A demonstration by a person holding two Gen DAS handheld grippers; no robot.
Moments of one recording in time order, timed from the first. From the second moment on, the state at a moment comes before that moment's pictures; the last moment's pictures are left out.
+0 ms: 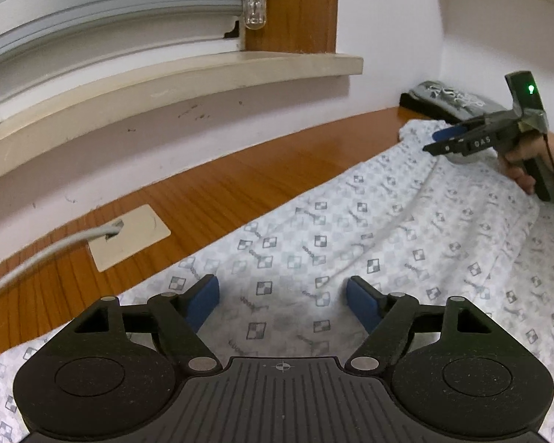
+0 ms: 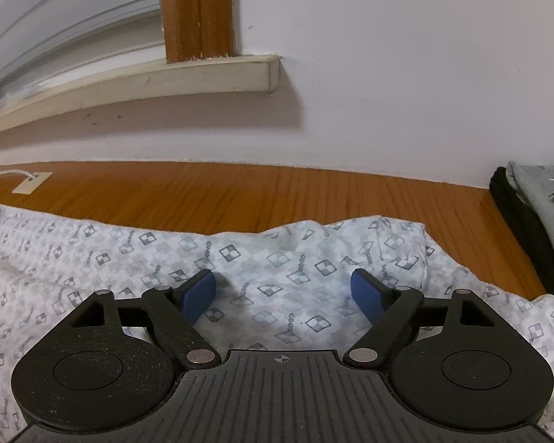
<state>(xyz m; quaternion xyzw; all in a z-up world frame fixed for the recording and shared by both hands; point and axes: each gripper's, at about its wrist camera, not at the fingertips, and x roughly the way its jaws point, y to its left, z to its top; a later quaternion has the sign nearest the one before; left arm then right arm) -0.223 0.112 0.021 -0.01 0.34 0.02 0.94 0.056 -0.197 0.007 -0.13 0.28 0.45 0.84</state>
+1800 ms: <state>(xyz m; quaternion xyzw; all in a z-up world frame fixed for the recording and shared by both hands) -0.209 0.153 0.023 -0.06 0.33 0.02 0.94 0.166 -0.229 0.015 0.07 0.35 0.38 0.85</state>
